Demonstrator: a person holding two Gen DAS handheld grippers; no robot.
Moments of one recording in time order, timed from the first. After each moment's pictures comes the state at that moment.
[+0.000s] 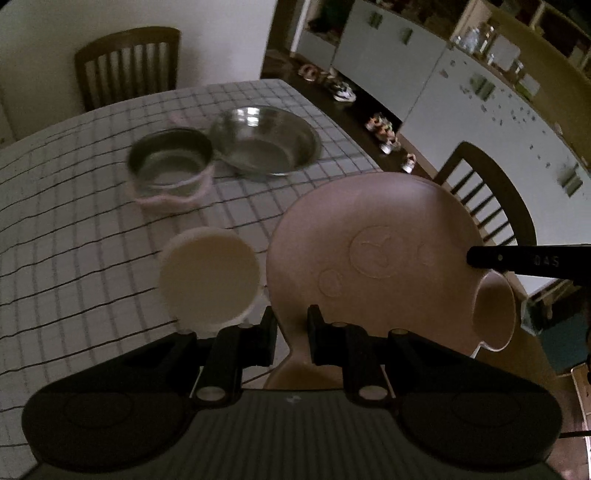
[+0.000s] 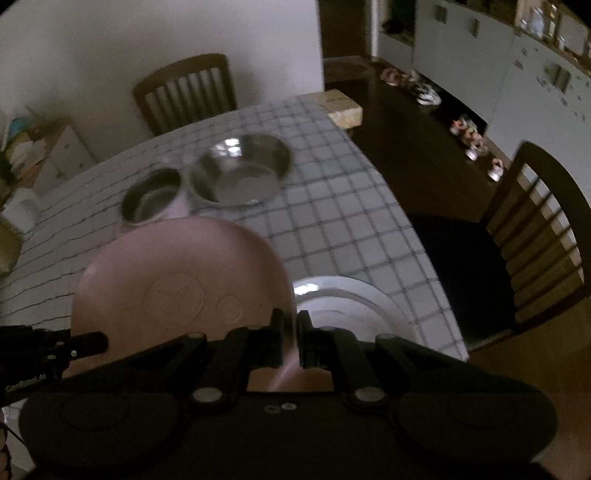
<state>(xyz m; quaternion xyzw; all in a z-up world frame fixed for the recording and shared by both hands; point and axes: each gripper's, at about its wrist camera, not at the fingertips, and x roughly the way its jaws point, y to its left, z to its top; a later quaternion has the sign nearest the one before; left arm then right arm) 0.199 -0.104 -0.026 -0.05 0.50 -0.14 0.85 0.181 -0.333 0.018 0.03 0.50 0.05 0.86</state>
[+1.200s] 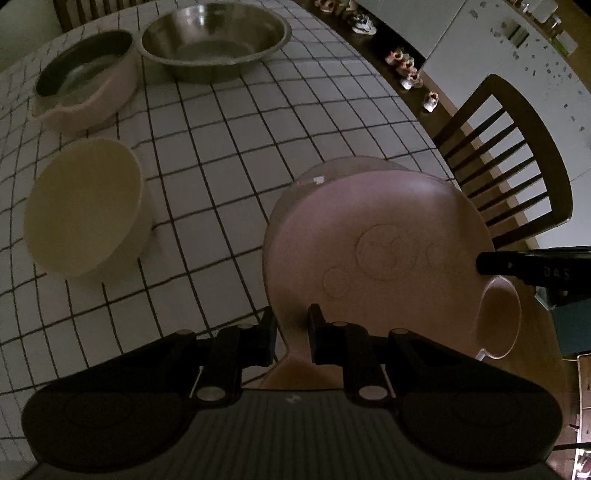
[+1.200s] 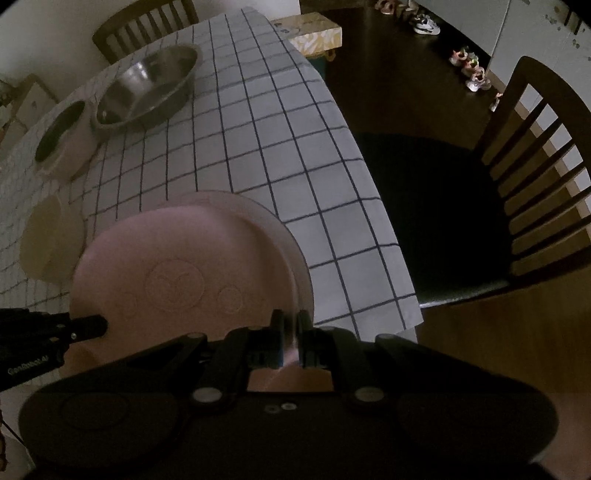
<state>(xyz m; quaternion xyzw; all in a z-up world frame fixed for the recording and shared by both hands) 0.223 -0.206 -0.121 -0.04 0.60 -0.11 0.79 0.211 -0.439 -0.087 0.03 0.60 0.06 0.80</state>
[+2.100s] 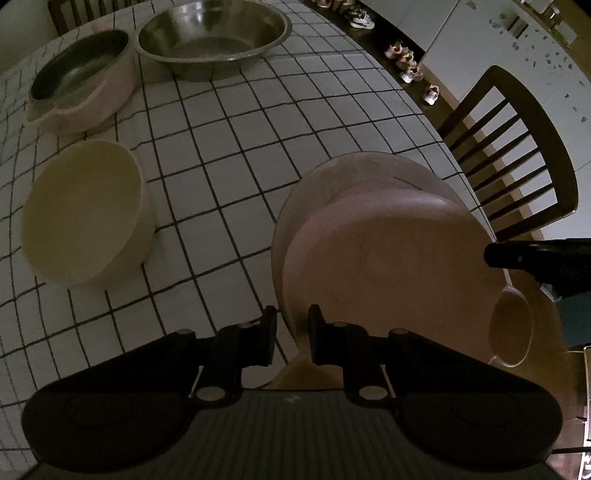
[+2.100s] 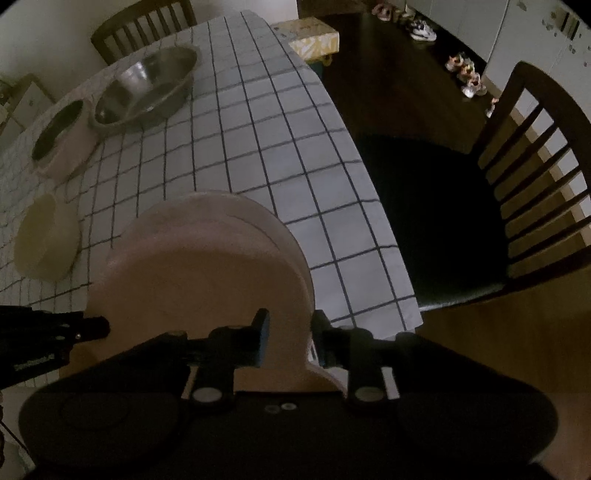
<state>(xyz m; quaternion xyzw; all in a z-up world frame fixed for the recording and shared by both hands) 0.228 -0.203 -0.126 -0.02 0.59 -0.11 0.80 0.207 -0.434 -0.086 0.03 0.58 0.05 0.81</state>
